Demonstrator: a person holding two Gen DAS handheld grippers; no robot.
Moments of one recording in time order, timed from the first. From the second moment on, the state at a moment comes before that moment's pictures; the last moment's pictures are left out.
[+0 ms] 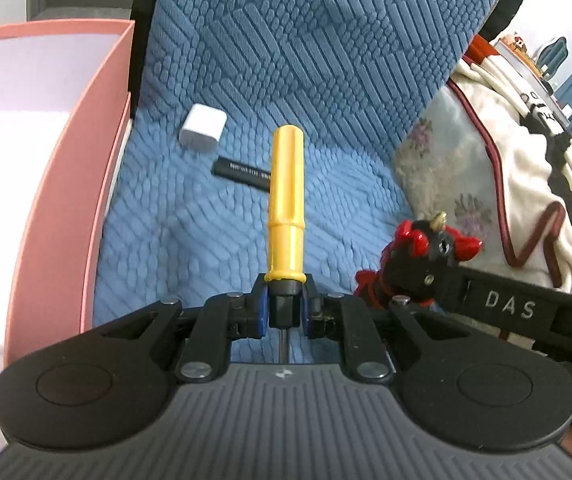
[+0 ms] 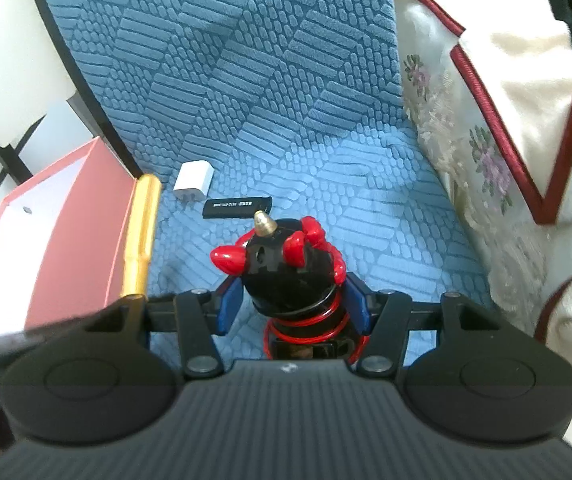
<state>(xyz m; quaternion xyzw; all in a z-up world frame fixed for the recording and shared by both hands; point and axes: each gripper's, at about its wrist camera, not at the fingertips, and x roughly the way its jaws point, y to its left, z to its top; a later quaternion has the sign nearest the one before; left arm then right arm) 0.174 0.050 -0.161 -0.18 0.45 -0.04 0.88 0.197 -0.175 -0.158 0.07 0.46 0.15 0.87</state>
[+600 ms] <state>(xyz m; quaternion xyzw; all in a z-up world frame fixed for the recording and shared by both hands) 0.168 0.040 -0.191 -0.17 0.49 -0.01 0.85 0.167 -0.201 -0.187 0.07 0.47 0.15 0.87</state>
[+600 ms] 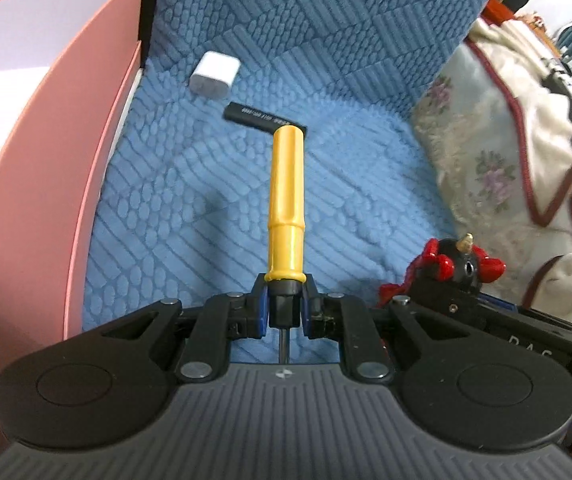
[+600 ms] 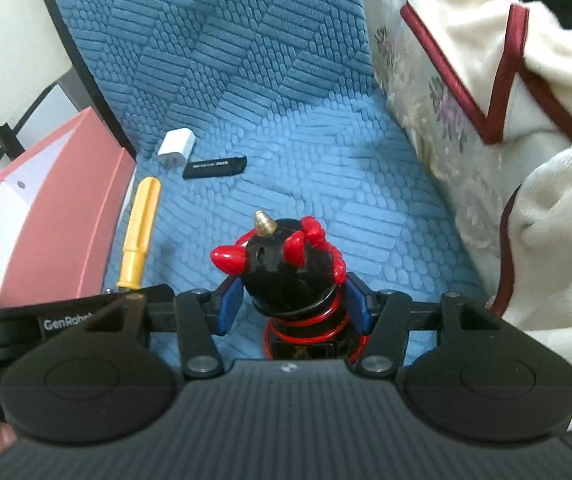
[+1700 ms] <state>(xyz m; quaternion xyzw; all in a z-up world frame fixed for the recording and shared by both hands) 0.178 0.020 -0.185 -0.15 0.48 0.01 0.87 0.185 -0.214 -0.185 0.10 0.48 0.17 0.86</state>
